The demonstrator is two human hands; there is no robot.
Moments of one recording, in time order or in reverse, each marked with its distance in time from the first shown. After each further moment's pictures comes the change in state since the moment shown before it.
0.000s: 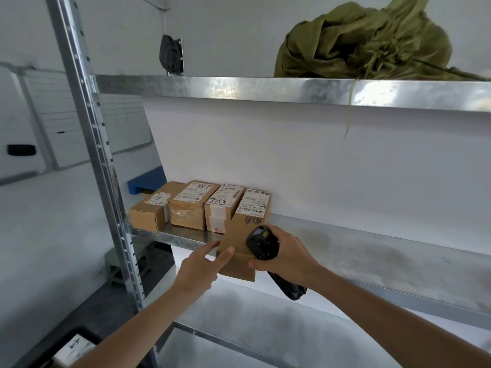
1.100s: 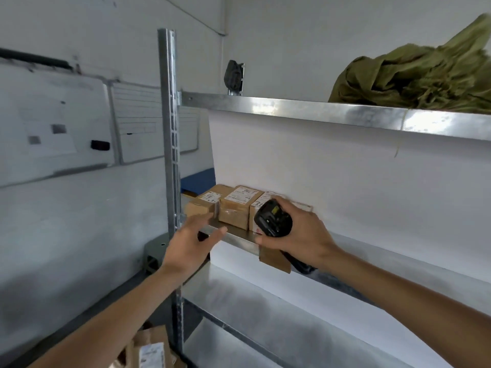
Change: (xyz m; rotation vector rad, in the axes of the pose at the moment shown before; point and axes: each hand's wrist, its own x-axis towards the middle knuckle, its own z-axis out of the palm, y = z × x) left_hand -0.067 -0.004 -0.113 0.268 0.395 0.317; right_hand -0.018 -0.107 -0.013 -0.086 0.025 -0.295
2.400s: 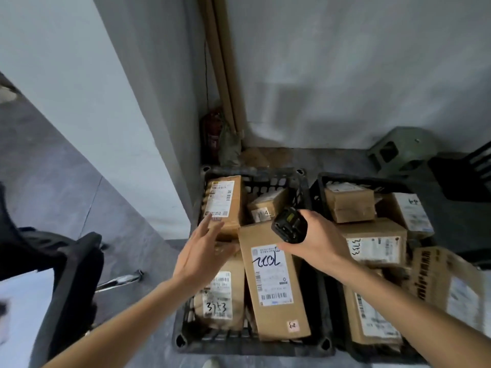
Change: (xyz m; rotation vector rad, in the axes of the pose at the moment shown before) left_hand -0.422 -0.555 -0.192 0.309 0.199 -1.042; right_hand -0.105 -0.262 0.708 -0.086 -0.935 -0.333
